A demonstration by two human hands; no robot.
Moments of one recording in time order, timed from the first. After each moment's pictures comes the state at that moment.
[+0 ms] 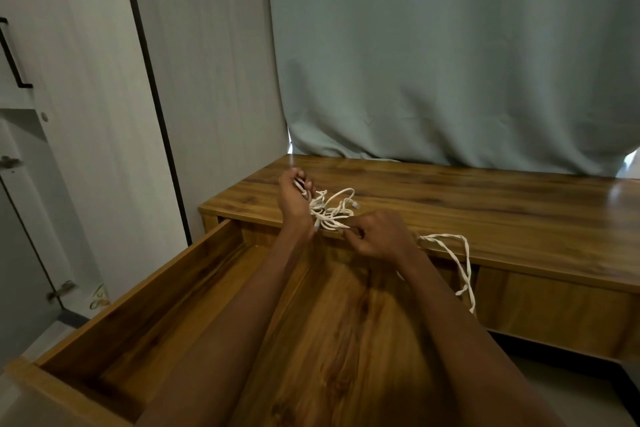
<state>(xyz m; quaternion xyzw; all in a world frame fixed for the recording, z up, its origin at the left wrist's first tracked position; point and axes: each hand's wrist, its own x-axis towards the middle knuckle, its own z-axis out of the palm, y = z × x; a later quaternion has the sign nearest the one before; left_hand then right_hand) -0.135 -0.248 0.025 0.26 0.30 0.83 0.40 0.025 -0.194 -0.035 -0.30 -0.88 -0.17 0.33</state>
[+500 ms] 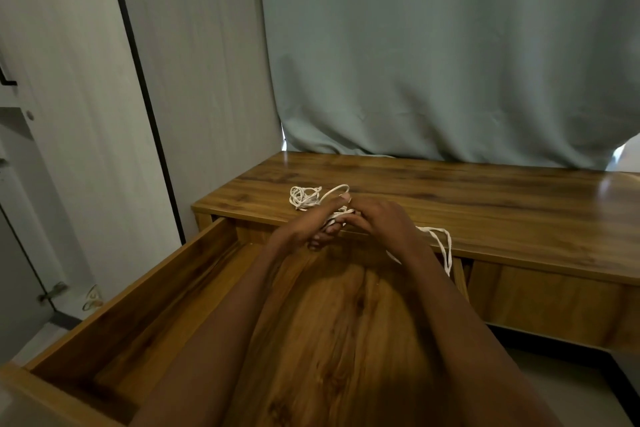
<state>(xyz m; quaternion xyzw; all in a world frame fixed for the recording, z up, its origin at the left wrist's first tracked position) -0.139 -0.256 0.004 0.61 0.55 0.34 0.46 0.038 -0.194 -0.024 -0.30 -0.87 -0.06 0.38</state>
